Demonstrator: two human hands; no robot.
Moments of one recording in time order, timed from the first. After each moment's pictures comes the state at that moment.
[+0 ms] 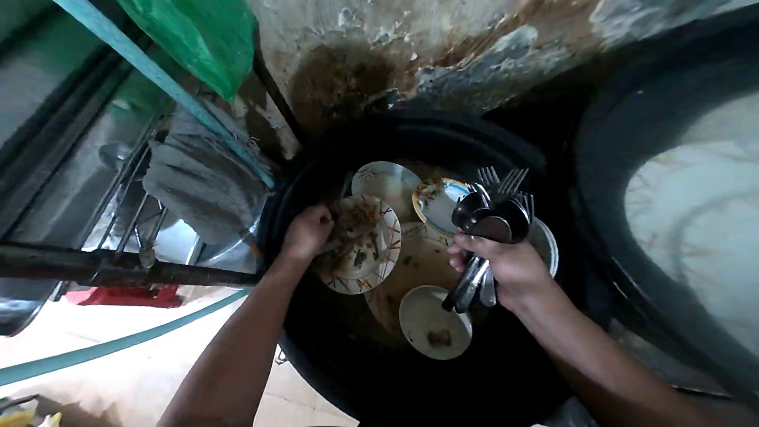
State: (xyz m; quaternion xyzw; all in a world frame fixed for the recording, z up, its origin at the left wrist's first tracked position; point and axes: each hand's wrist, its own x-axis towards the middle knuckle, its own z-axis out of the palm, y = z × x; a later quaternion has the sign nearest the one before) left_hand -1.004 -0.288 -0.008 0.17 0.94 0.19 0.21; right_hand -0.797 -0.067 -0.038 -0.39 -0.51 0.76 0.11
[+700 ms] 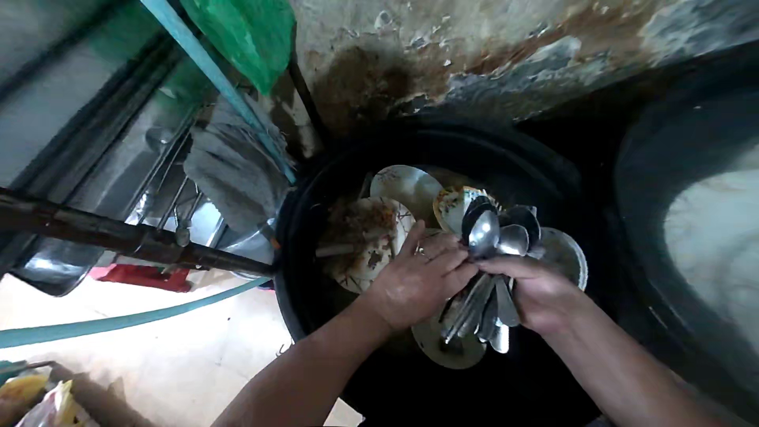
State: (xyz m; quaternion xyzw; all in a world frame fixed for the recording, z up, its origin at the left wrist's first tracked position) left_hand -0.883 -0.235 -0.024 0.64 0.75 0.17 -0.05; right_hand -0.785 -0.072 -0.020 -0.37 -0.38 0.85 -0.01
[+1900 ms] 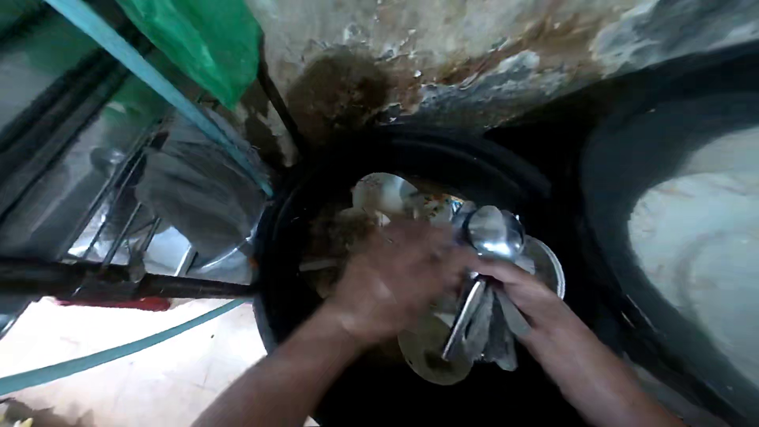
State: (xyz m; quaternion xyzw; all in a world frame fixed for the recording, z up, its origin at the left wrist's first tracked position) left_hand -0.903 -0.238 0.031 0.59 0.74 0.31 -0.10; right_hand -0.786 -0.061 -0.022 -0.28 -0.32 0.90 -0.02
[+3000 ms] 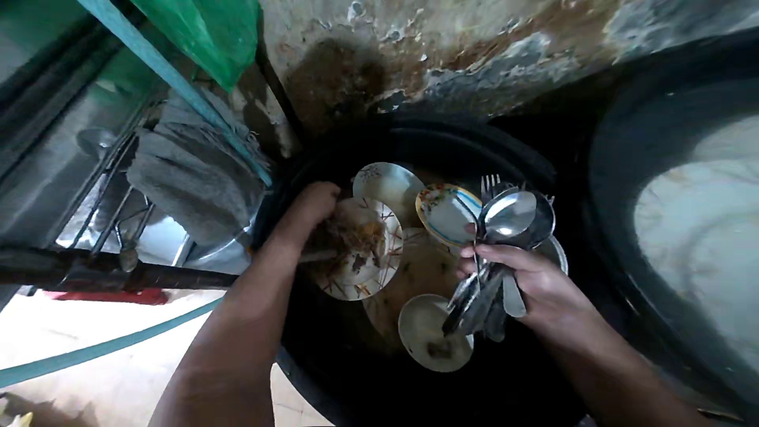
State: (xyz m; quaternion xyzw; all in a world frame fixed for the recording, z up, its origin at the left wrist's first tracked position) left_hand -1.046 -0.246 0.005 0.23 0.92 0.11 0.30; right_hand -0.784 -0.054 -0.045 -0.25 -0.30 0.92 0.05
